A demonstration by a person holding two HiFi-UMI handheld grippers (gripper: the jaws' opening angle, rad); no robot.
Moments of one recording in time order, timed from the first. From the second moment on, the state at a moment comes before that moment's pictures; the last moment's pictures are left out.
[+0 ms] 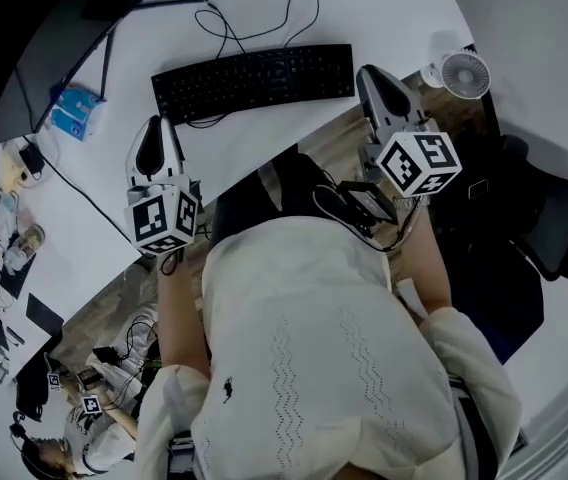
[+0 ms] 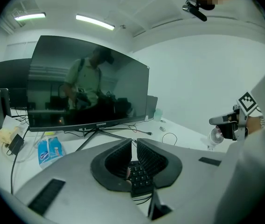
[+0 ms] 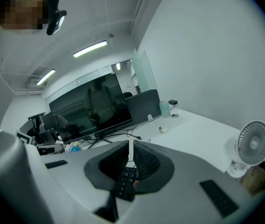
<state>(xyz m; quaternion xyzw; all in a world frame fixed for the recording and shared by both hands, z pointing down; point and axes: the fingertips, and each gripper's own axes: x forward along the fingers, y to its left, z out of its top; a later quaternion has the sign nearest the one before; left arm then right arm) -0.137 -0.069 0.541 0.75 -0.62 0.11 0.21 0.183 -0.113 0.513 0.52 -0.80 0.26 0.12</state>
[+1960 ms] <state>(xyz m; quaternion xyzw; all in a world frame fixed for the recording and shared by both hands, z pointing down) -0.175 -0.113 0.721 0.71 -0.57 0.15 0.39 0.216 -0.141 0.718 0.53 -0.74 0.38 0.19</state>
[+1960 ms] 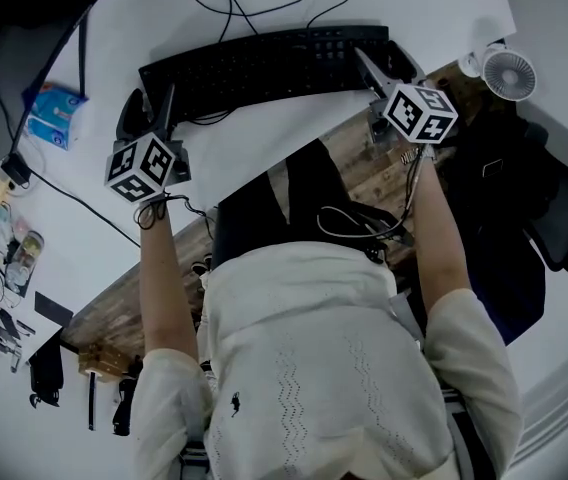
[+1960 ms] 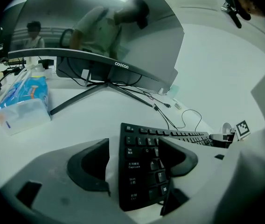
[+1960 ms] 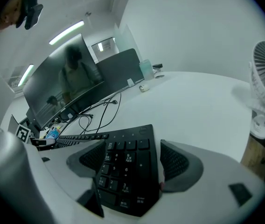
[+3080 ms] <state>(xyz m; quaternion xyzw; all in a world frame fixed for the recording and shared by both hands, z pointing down) -0.160 -0.123 0.717 0.70 -0.57 0.16 0.38 0.208 -0.140 0.719 0.54 -0.72 0.37 0.20</state>
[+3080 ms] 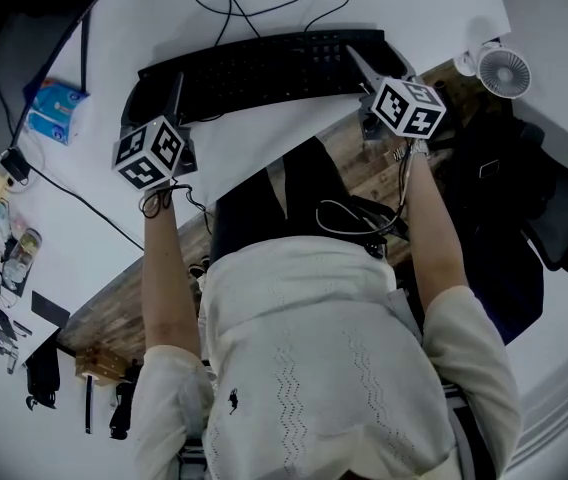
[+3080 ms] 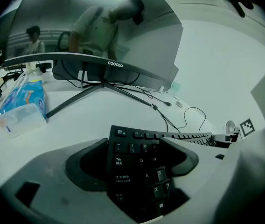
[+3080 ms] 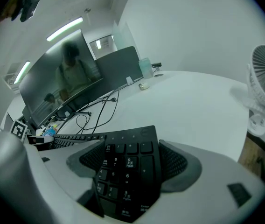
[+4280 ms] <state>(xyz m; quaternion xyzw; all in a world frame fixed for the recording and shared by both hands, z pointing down) -0.194 -0.111 0.547 0.72 -0.63 0.07 0.28 0.173 -0.149 0.542 0.55 -0.79 0.25 0.13</state>
